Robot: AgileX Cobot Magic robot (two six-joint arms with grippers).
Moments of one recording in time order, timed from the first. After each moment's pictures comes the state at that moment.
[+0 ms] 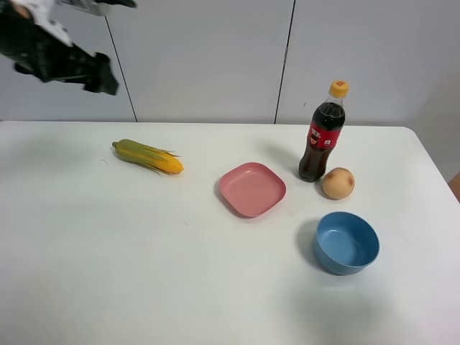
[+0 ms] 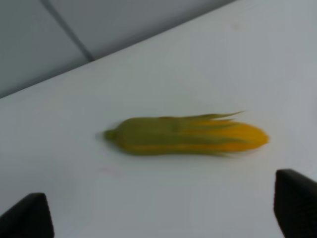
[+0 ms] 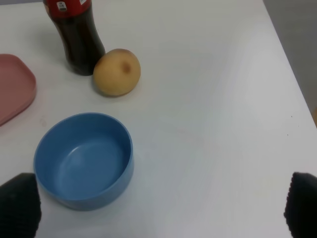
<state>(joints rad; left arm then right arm) -0.17 1.48 -1.30 -0.04 0.71 0.16 -0.04 0.00 -0.48 -0.01 1.06 0.03</state>
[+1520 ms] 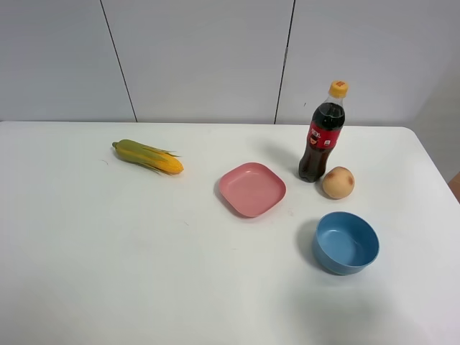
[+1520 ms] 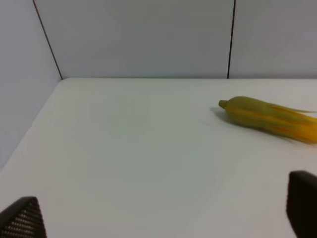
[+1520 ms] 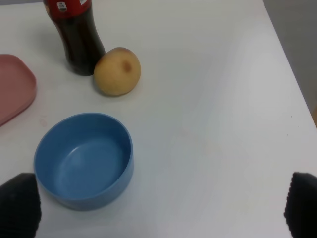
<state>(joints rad) 0.27 0.00 -0.51 -0.14 0.88 0.13 -0.04 0.00 -0.48 -0.01 1.06 0.03</state>
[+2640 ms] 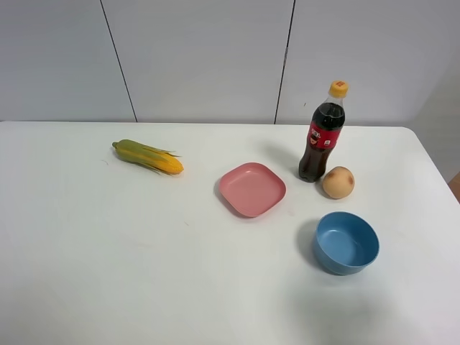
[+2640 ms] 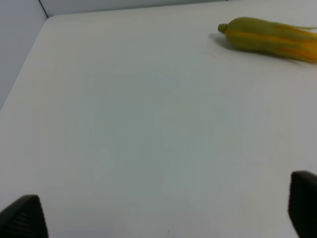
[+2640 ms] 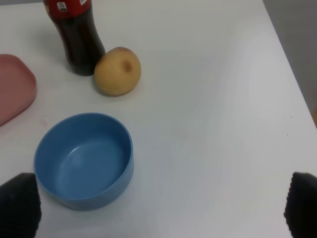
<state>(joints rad) 0.23 0.00 -0.51 -0.08 1.06 0.17 -0.04 0.00 -0.48 -0.01 1.06 0.03</state>
